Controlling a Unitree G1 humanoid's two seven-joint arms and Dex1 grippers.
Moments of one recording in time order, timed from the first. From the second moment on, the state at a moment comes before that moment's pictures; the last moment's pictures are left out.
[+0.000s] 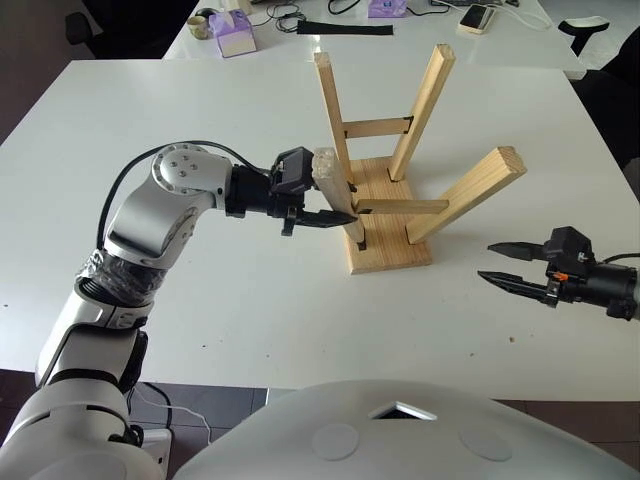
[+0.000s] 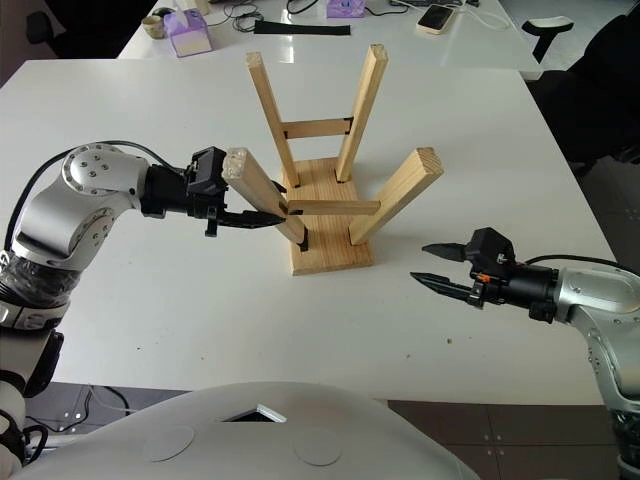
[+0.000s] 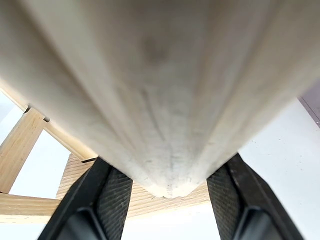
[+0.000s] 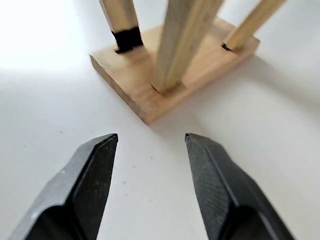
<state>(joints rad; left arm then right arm) -0.45 0.73 -0.32 -0.19 -0.48 0.36 -1.14 0.38 -0.94 -0.28 -0.32 0.42 0.36 1.09</state>
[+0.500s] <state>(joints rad) -0.29 0.81 -0.20 -0.43 -0.59 0.58 -0.94 0.38 -0.88 -0.23 -0.31 0.27 0.28 0.97</state>
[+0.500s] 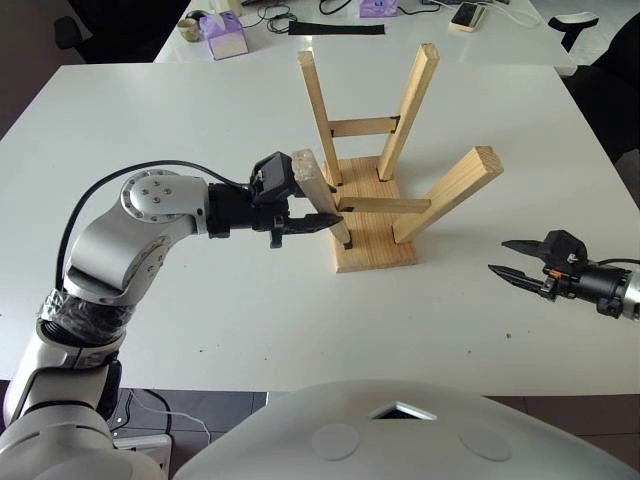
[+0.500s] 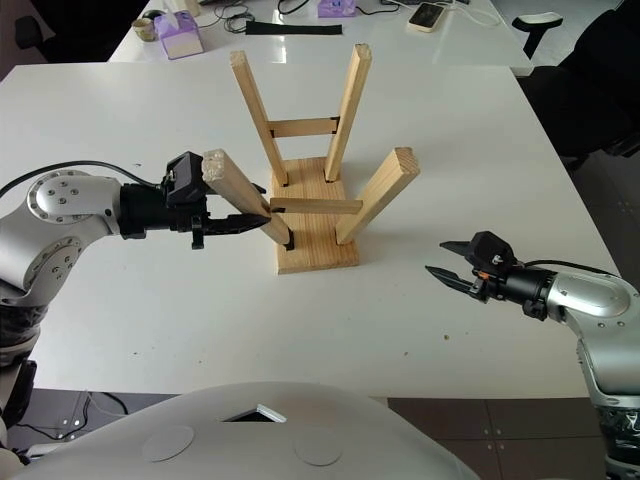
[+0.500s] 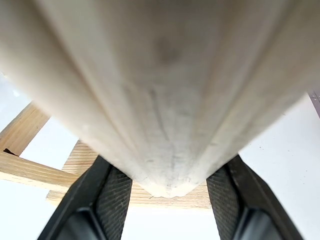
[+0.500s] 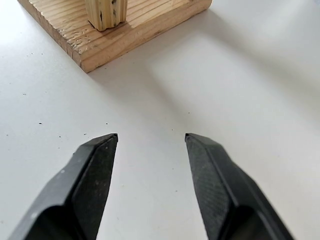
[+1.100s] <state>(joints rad) -0.23 0.88 -0.24 -0.43 -0.56 0.38 -0.94 0.37 -0.86 -0.23 -0.35 0.28 0.30 0.96</state>
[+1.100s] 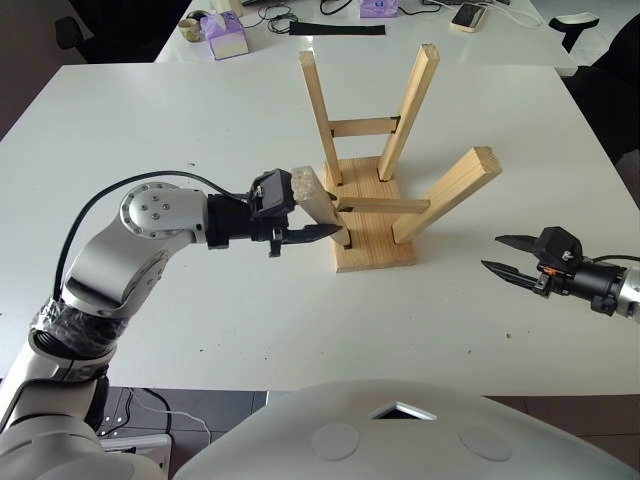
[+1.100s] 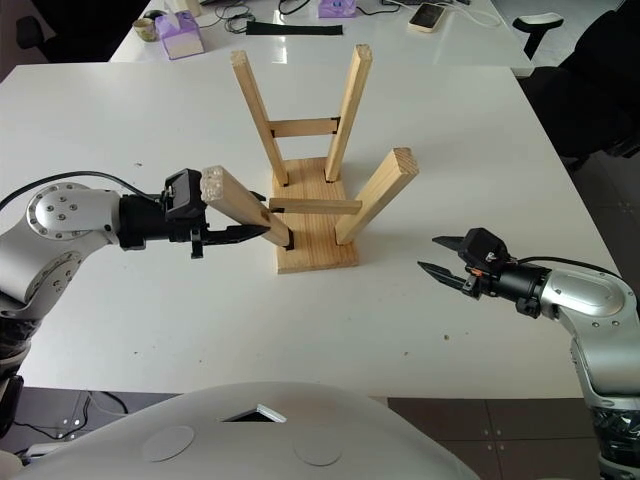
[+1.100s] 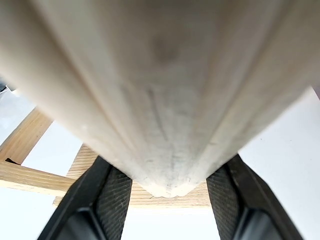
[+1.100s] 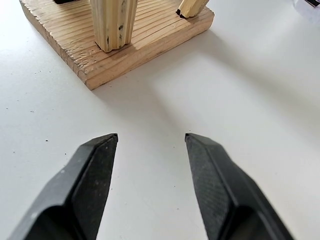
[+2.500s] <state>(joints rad) -0.25 0.87 -0.21 -0.23 -0.63 0.27 -1.08 0.34 -0.85 -0.23 -0.36 0.29 0.30 0.95</state>
